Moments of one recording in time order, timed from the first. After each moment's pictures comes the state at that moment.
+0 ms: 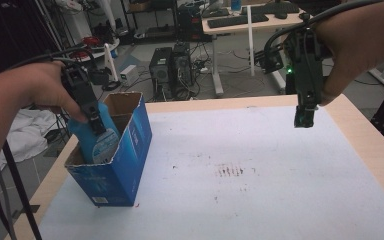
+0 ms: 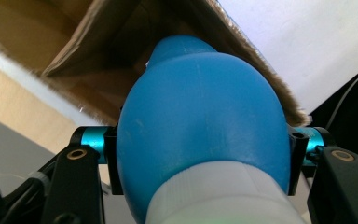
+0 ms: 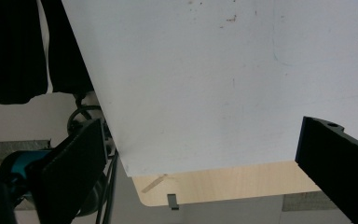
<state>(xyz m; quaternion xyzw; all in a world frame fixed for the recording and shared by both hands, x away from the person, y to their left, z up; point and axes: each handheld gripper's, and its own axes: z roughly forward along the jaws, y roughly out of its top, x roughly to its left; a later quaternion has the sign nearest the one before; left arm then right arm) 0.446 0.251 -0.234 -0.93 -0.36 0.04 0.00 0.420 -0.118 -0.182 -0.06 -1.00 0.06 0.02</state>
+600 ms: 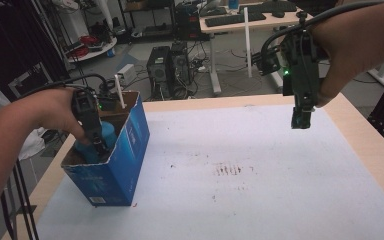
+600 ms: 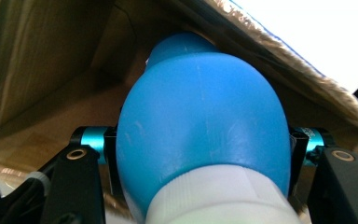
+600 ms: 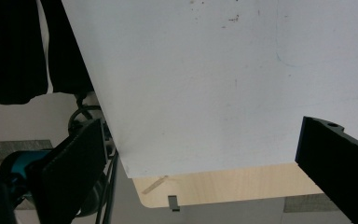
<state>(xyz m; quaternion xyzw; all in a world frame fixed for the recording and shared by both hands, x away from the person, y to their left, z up) 0.441 0.242 -0.281 -0.96 -0.28 0.04 0.02 0.420 -0.118 -0.188 -0.06 -1.00 0.06 0.02</state>
